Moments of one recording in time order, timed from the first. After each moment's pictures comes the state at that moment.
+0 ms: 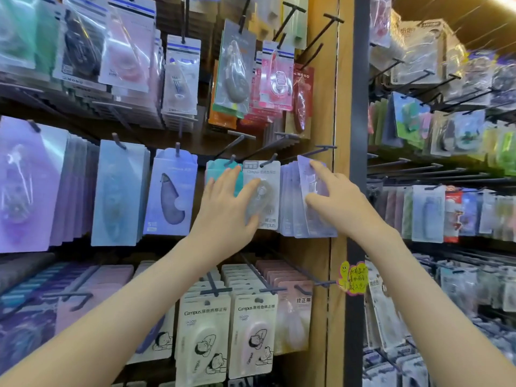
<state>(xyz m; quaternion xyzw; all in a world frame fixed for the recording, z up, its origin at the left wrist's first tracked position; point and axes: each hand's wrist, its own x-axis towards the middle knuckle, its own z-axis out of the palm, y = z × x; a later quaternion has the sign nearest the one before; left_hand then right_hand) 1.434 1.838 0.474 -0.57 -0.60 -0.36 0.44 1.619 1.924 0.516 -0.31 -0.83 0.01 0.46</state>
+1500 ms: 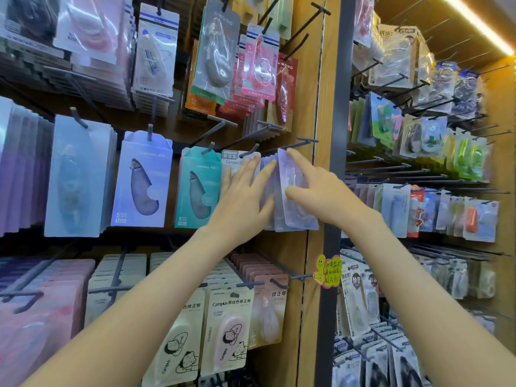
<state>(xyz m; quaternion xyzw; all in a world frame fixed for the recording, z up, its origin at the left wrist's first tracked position) 1.460 1.894 0.486 -0.65 -0.53 -0.42 0.35 1.623 1.924 0.529 -0.33 -0.85 -0.05 0.40</state>
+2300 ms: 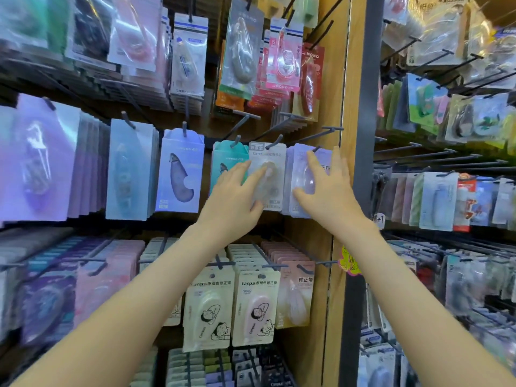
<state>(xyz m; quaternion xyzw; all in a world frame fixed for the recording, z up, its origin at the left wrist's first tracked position) 1.435 1.839 0.461 -0.59 -0.61 -0.38 0.37 1.592 1.931 0.492 -0.32 -0.81 -0.06 0.48</state>
